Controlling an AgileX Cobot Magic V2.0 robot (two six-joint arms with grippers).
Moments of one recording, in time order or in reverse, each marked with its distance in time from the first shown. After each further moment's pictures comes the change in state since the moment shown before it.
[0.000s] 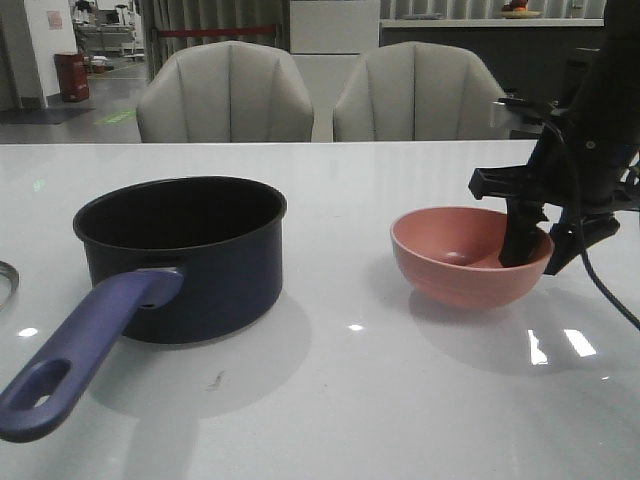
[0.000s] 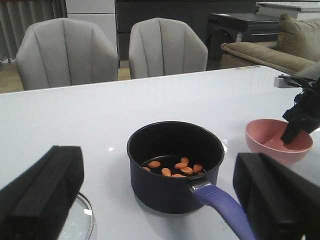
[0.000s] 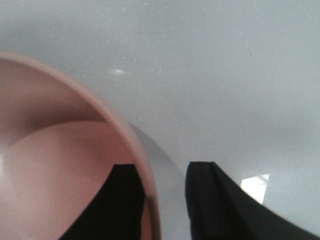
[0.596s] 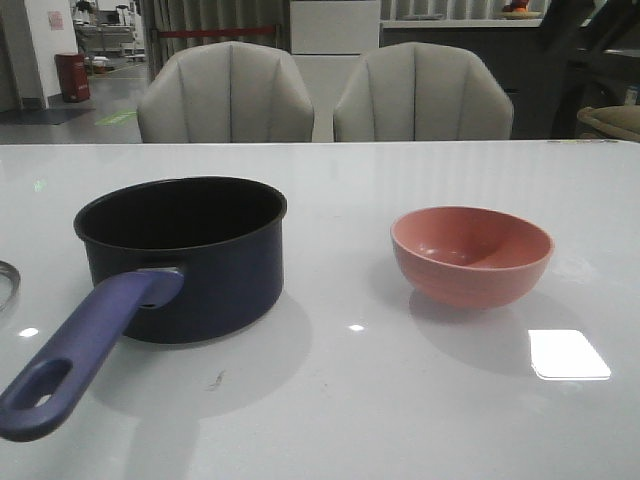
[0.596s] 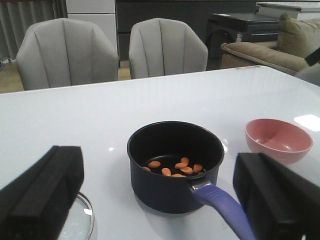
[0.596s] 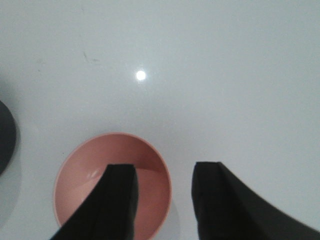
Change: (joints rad) left arm 0.000 0.000 0.000 0.000 0.000 0.000; right arm 0.013 -0.485 0.035 -0.023 -0.034 -0.088
